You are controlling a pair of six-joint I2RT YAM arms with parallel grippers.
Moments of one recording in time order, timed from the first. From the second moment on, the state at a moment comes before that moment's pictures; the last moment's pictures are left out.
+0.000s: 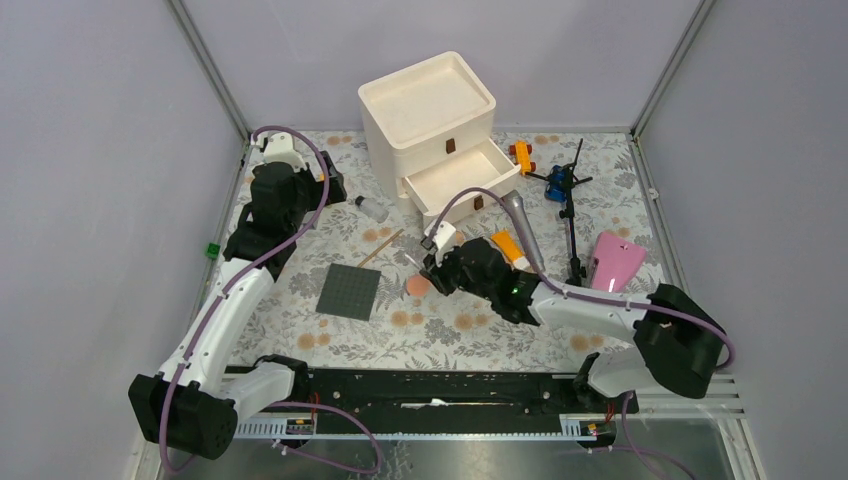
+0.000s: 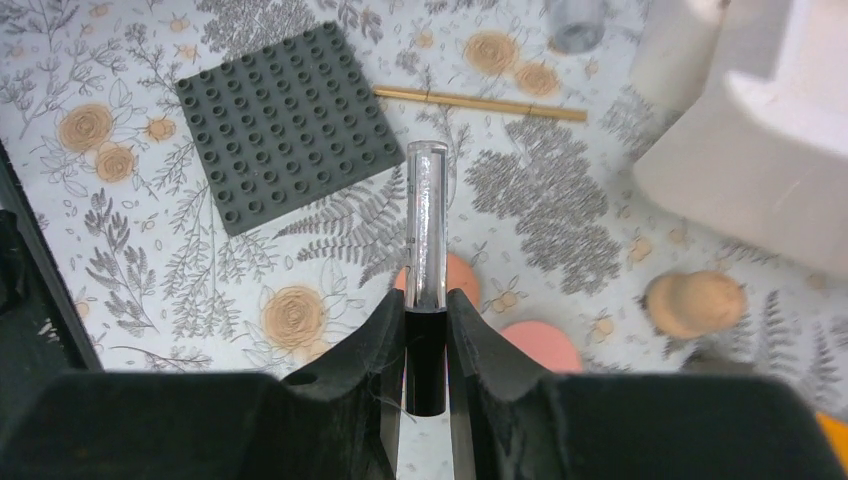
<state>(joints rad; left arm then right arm) -0.24 1.06 1.02 -0.26 -0.19 -0.31 0.98 1.40 0.72 0.29 0.04 0.05</state>
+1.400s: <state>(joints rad) -0.23 1.06 1.02 -0.26 -0.16 -0.31 0.51 2.02 1.78 -0.61 -0.28 -0.97</state>
